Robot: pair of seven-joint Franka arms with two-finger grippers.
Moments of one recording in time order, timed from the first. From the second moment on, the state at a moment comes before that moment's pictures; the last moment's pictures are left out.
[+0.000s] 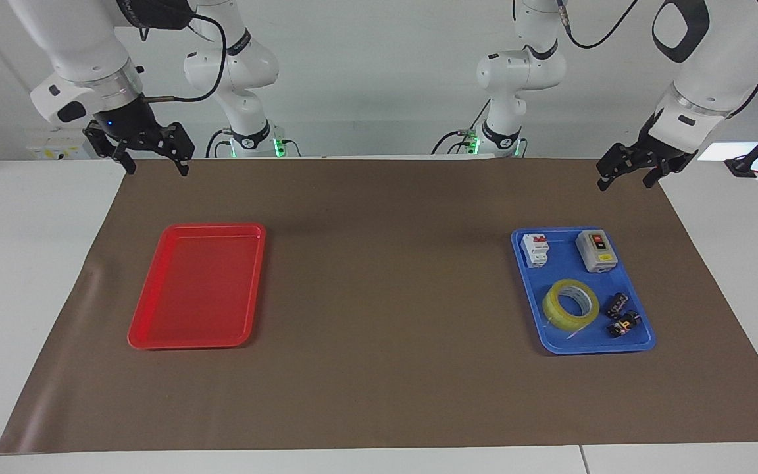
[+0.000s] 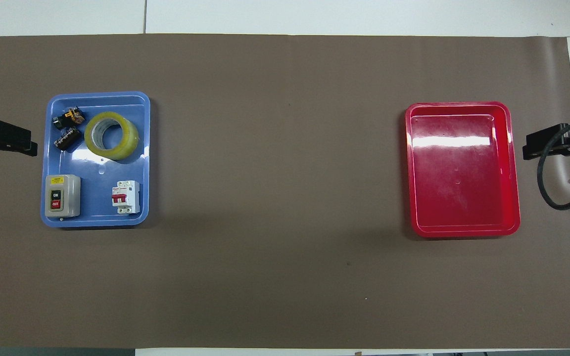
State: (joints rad) left arm -0.01 0.00 -0.02 -1.59 -0.02 1.55 -0.02; right arm 0.10 -0.04 -0.10 -1.58 -0.03 1.51 0.06
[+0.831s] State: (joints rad) left arm 0.00 0.00 -0.01 -1.59 -0.02 1.56 -0.02; right arm 0.10 -0.04 -0.10 -1.58 -0.03 1.51 0.06
